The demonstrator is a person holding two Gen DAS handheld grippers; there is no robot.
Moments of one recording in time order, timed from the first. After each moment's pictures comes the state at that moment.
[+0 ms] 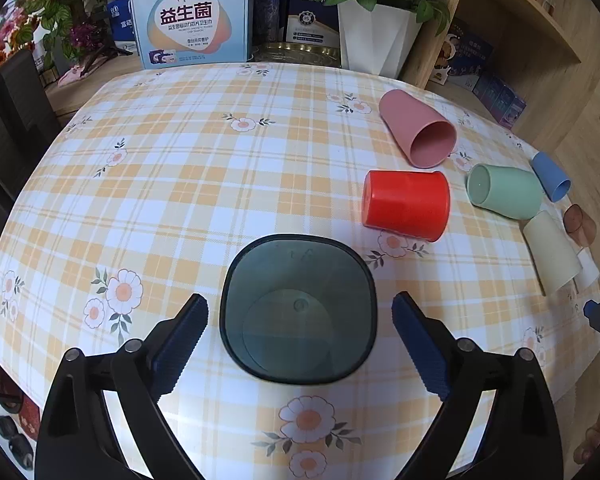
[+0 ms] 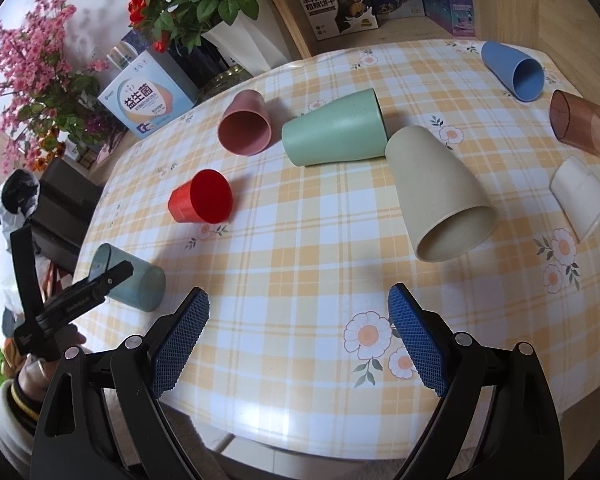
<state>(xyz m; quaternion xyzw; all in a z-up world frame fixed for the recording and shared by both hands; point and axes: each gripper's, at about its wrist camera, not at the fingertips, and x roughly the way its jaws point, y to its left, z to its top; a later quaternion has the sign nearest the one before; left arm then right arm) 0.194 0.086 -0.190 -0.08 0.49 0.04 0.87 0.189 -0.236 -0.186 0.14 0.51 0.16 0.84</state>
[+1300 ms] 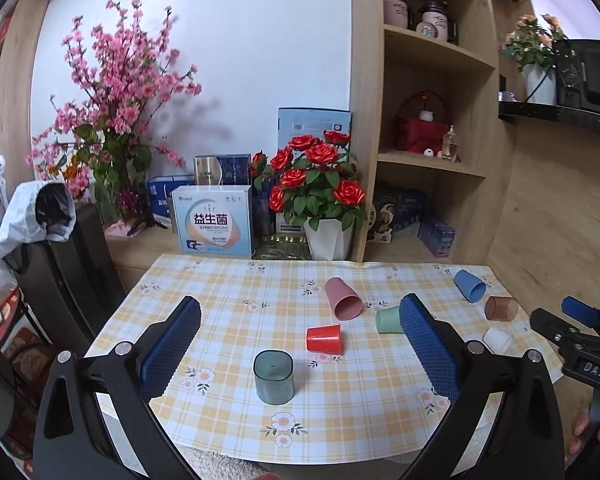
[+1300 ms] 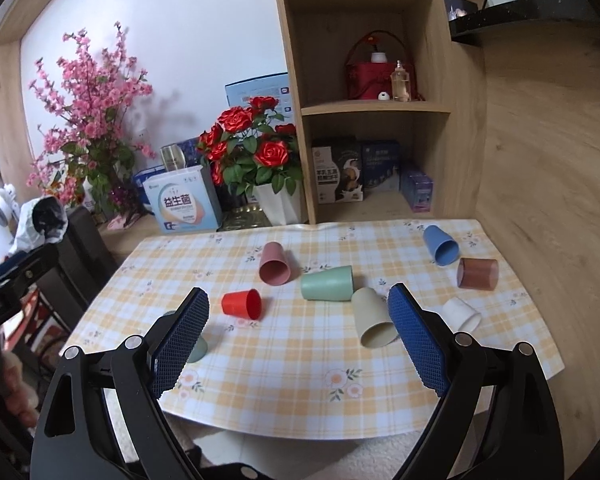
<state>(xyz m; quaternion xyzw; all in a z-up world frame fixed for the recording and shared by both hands) 0.003 0.016 0.052 -0.02 0.21 0.05 0.98 0.028 -0.237 0.007 0.05 0.27 0.10 0.96</state>
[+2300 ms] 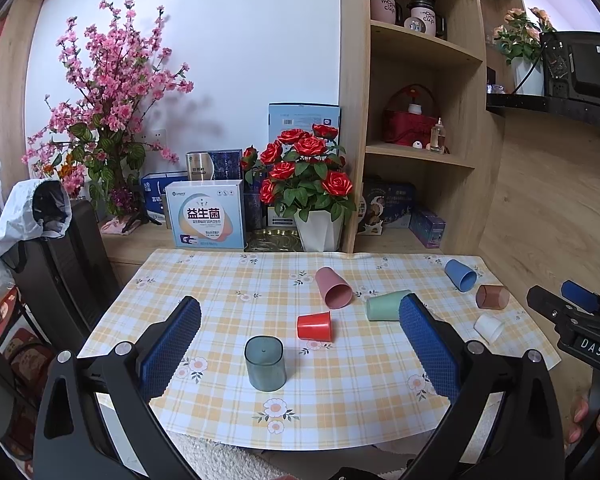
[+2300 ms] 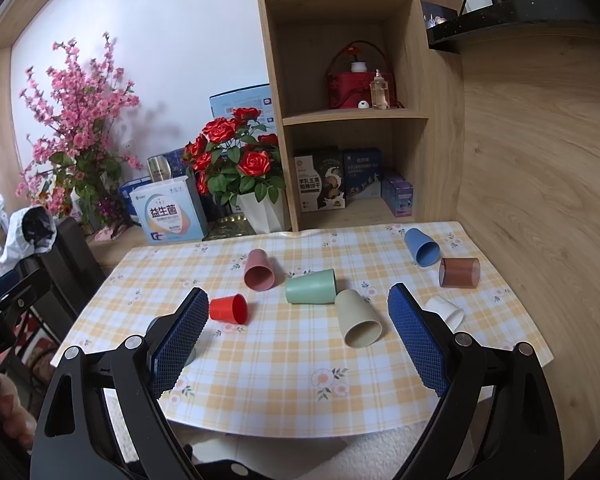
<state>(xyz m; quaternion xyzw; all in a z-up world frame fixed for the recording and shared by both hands) -0.013 0.004 0.043 -0.02 0.21 0.04 0.98 0.011 -0.249 0.010 0.05 0.26 0.07 0.96</state>
